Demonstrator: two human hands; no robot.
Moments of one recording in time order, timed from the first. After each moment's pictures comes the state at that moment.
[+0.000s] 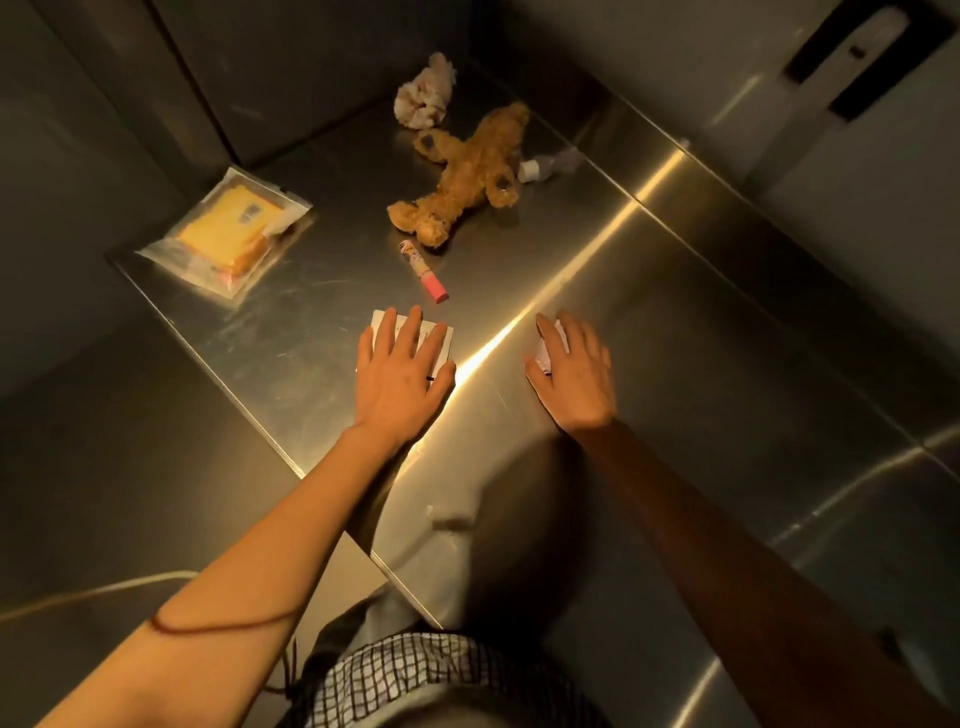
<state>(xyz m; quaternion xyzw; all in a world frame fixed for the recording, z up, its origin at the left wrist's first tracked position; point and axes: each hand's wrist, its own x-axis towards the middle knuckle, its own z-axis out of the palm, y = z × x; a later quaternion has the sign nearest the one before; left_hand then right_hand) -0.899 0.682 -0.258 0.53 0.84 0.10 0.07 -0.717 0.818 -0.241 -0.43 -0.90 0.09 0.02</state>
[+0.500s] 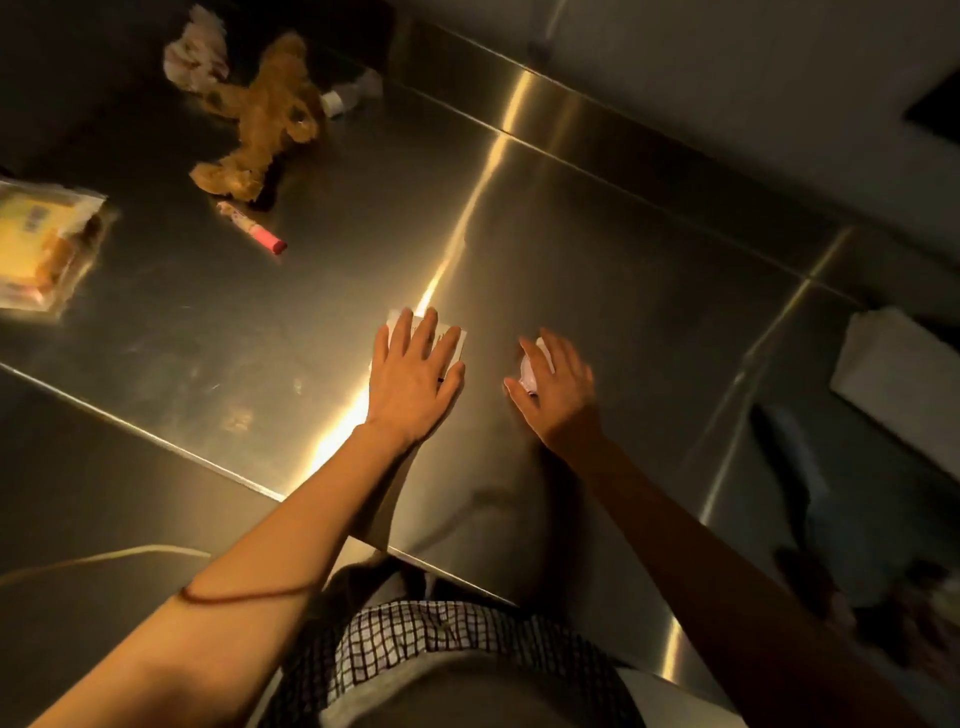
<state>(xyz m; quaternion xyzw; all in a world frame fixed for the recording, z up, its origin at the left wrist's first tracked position) -0.749 0.674 -0.255 0.70 0.71 0.07 0.10 -0.543 0.702 -0.249 -0.54 -0.83 0.08 0.13</state>
